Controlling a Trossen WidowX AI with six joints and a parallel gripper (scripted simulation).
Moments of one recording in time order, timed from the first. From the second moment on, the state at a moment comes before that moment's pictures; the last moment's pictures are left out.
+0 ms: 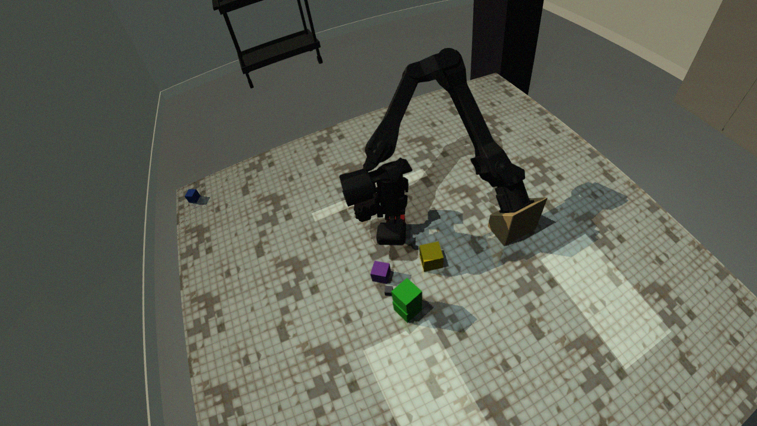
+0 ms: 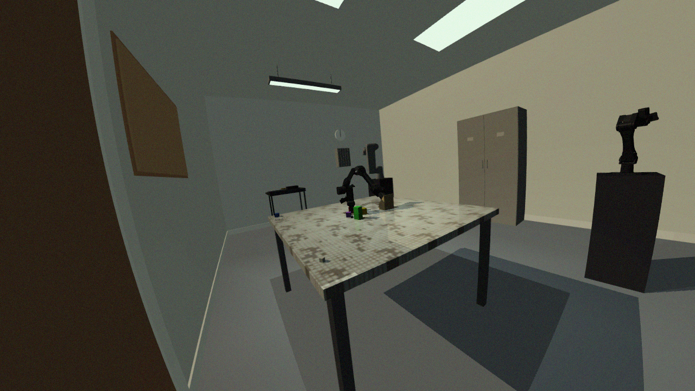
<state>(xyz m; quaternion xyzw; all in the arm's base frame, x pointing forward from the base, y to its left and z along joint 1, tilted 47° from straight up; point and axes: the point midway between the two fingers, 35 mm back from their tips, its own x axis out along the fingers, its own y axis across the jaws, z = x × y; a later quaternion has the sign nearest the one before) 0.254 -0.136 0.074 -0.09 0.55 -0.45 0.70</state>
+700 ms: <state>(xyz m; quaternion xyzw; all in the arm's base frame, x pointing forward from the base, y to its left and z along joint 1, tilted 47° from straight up) 0.253 -0.097 0.106 -0.09 0.56 -0.45 0.69</state>
